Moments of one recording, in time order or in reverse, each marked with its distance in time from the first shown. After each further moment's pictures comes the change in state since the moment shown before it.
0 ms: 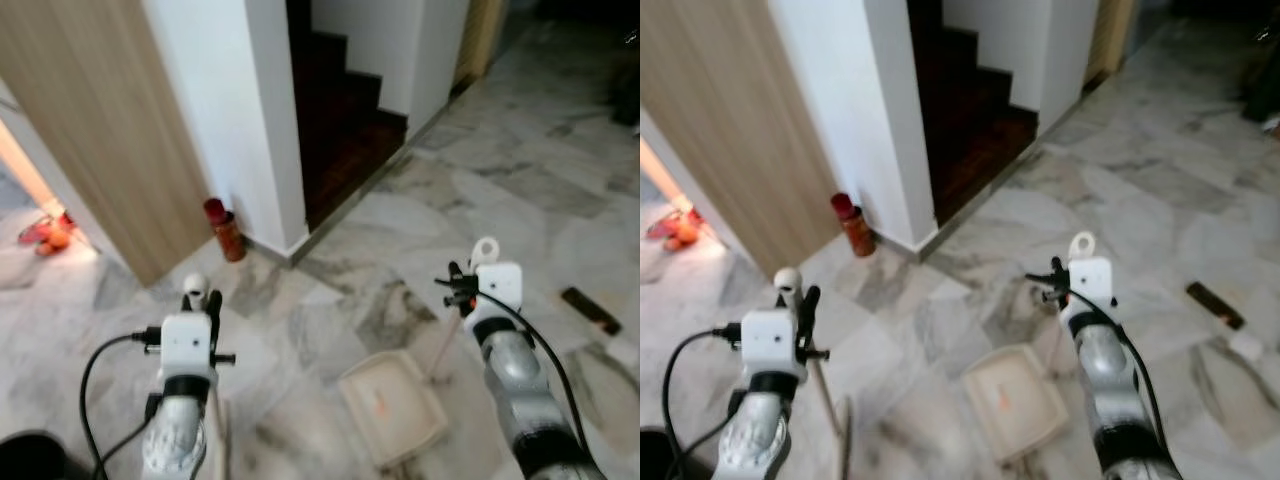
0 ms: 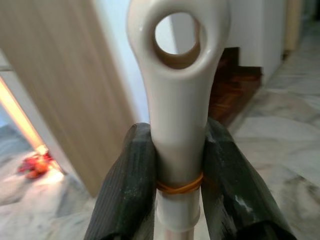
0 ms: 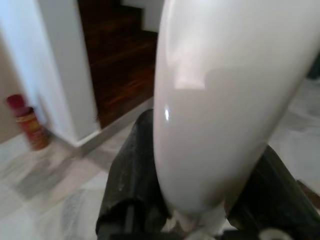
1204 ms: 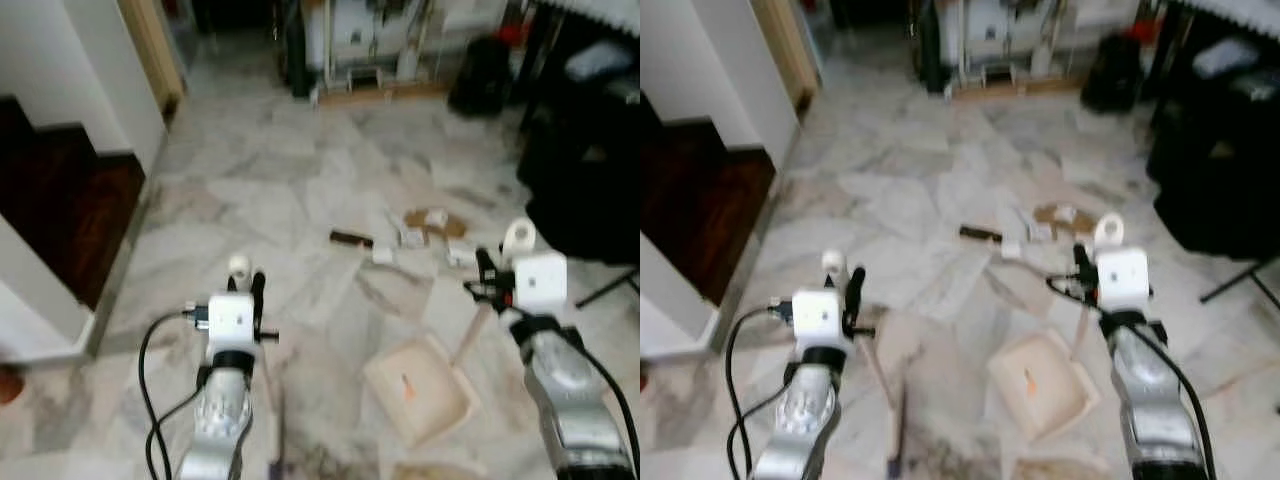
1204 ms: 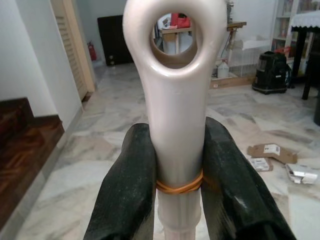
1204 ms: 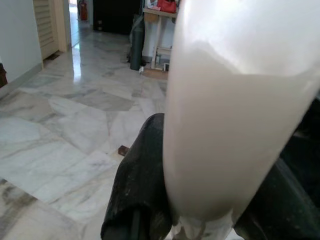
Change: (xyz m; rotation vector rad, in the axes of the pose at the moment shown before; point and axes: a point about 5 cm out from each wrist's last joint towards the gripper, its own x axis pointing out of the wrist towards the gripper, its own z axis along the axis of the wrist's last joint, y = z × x) left arm 0.026 -0.046 0.005 -0.118 -0.069 -0.045; right arm -0.009 -0.015 0.047 -0.089 -0.060 0.056
